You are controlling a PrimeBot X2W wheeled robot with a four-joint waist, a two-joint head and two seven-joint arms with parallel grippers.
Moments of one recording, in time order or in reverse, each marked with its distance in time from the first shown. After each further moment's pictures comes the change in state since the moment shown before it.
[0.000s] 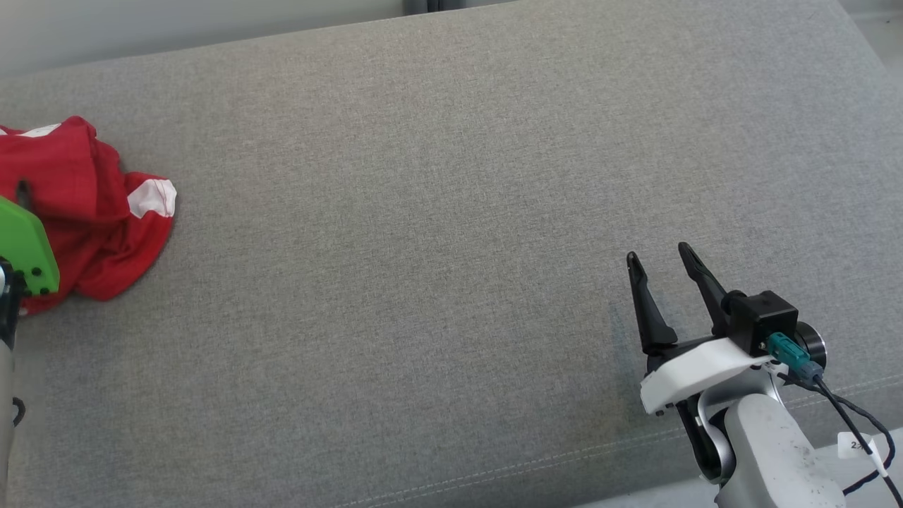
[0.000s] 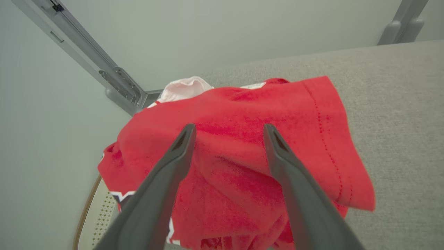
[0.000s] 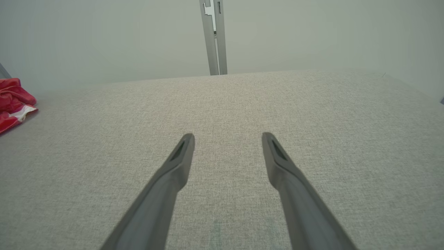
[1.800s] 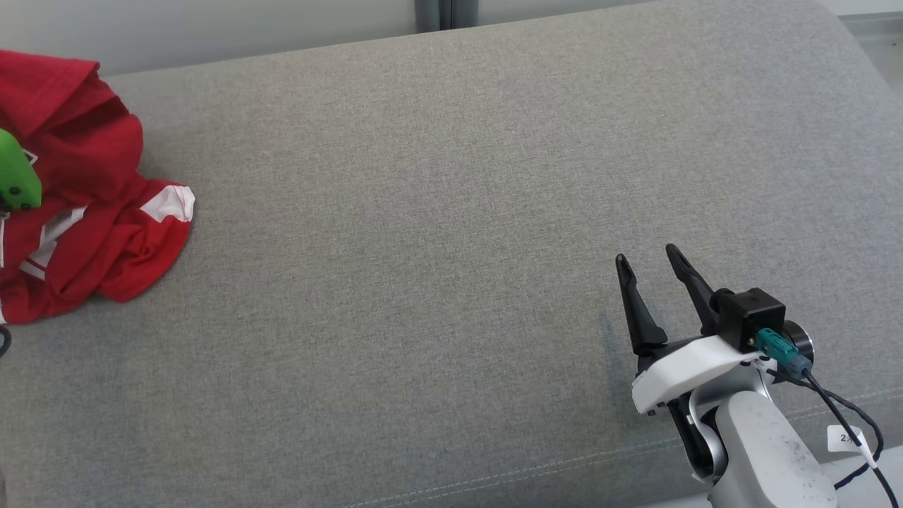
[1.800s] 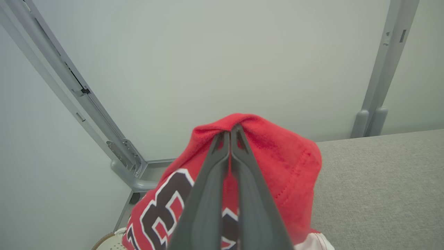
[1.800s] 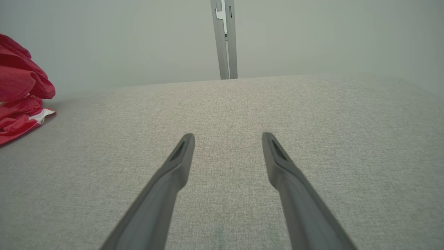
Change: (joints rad) left arm -0.157 0.003 -0.078 0.048 -0.055 -0.032 -0.217; right arm -0.026 -0.006 0.034 0.041 0.028 0.000 0.001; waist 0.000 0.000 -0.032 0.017
